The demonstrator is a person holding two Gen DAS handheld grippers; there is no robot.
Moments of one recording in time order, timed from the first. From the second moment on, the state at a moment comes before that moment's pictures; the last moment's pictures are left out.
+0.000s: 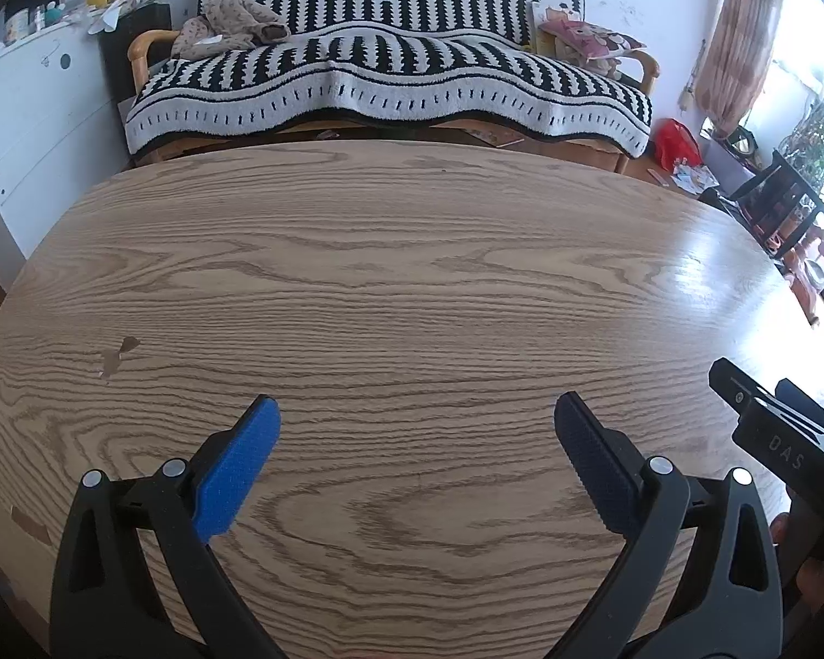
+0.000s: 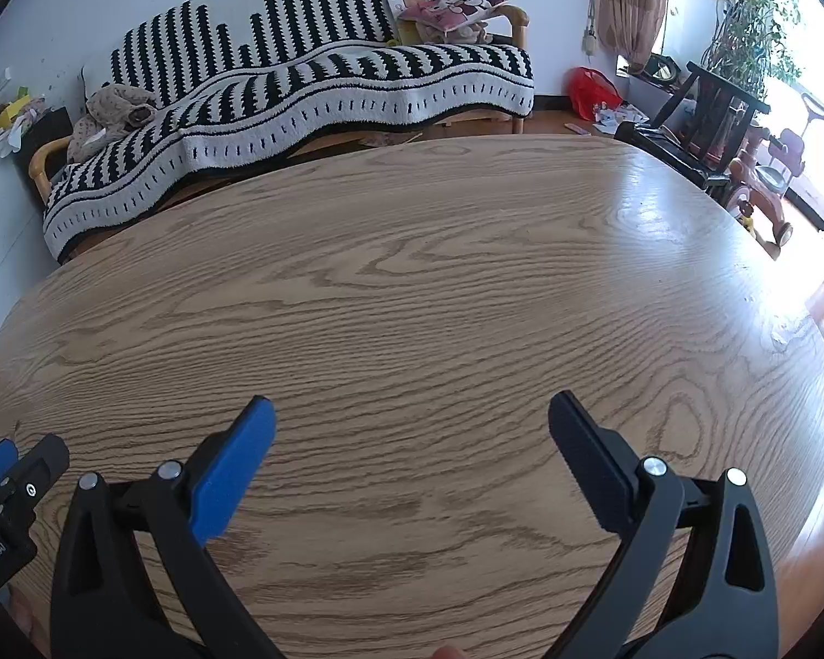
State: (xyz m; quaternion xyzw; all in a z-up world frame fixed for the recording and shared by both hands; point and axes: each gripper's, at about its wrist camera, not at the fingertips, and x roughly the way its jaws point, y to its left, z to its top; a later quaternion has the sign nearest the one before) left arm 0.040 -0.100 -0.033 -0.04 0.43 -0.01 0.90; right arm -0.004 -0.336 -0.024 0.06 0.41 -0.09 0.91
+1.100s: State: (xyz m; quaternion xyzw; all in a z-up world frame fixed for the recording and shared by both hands) left arm 0.044 -0.099 -0.043 -0.03 0.41 0.01 0.91; right arm 0.011 -0.329 -0.043 0.01 0.45 -0.06 0.89
